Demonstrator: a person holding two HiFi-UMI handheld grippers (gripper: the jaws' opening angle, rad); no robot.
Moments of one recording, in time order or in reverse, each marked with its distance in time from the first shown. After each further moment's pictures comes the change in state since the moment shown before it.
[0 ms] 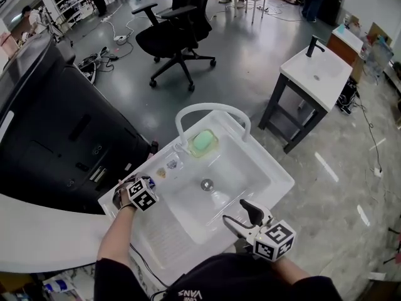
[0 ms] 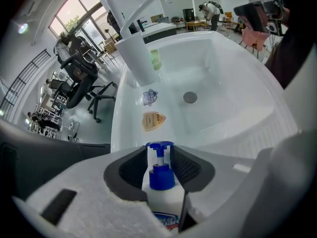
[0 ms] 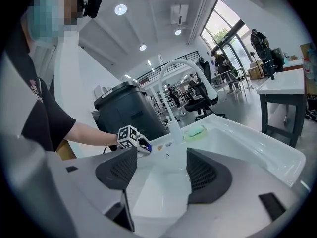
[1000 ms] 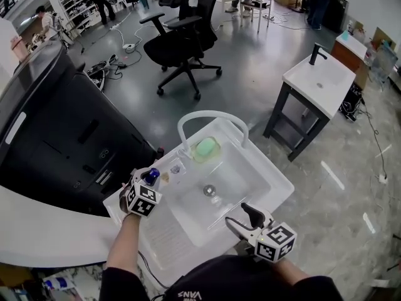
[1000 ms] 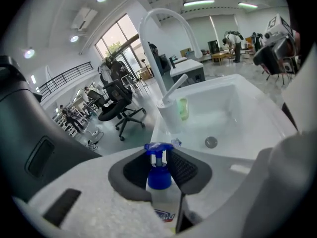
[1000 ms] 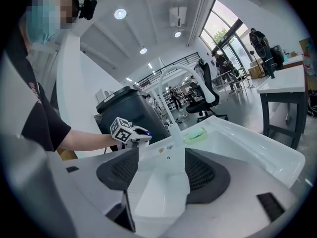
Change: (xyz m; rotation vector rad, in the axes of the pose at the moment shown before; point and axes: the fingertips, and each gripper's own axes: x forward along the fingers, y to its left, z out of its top) left arm -0.091 0.040 0.068 -0.237 -0.364 0.271; right arm -0.014 -0.003 0.009 0.017 -0.033 0.030
